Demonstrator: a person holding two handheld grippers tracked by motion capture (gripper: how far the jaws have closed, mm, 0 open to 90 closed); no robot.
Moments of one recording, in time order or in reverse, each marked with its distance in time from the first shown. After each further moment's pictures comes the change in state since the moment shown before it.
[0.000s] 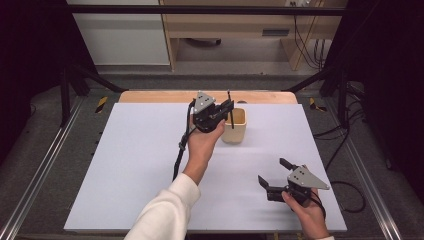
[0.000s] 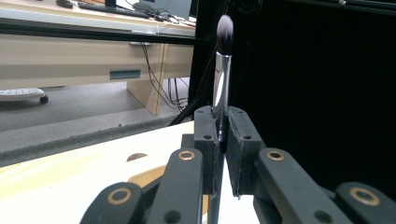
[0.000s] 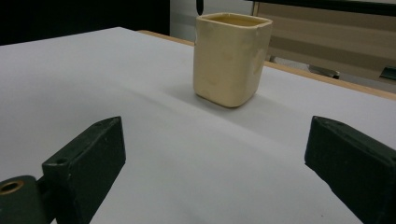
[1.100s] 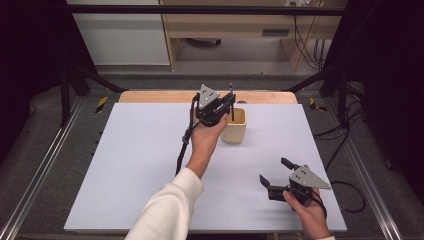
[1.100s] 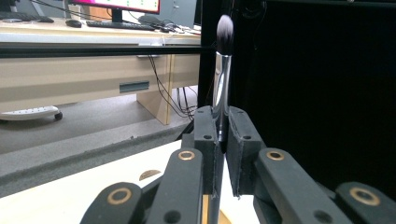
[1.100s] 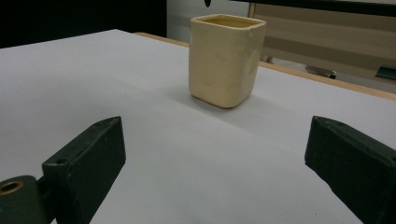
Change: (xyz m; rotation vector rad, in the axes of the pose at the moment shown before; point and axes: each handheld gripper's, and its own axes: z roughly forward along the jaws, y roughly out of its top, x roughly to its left) left arm 0.001 0.008 0.016 -0.030 0.030 0.069; right arm -0.003 0.000 -0.001 -0.008 -0.010 0.009
